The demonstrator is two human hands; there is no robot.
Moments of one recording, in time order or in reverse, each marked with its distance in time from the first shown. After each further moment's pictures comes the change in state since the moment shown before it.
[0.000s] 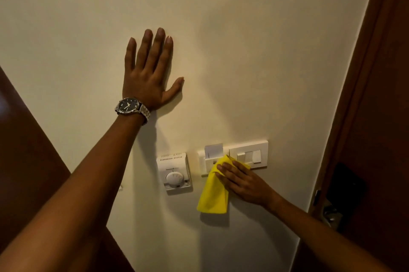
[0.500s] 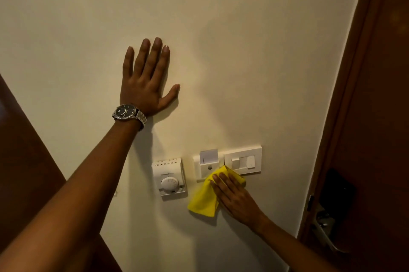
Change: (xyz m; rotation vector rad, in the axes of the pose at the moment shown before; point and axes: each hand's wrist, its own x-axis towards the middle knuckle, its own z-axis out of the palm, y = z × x) left_hand -0.001 0.001 0.000 -0.001 -0.005 0.000; right_hand -0.009 -0.047 0.004 0.018 -0.088 0.248
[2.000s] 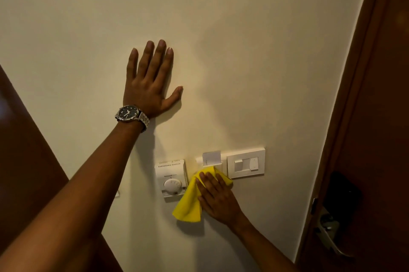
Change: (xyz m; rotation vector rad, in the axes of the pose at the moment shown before) left_hand 0.001 -0.002 0.000 -0.004 0.013 0.013; right_hand 0.051 -0.045 0.016 0.087 0.151 0.101
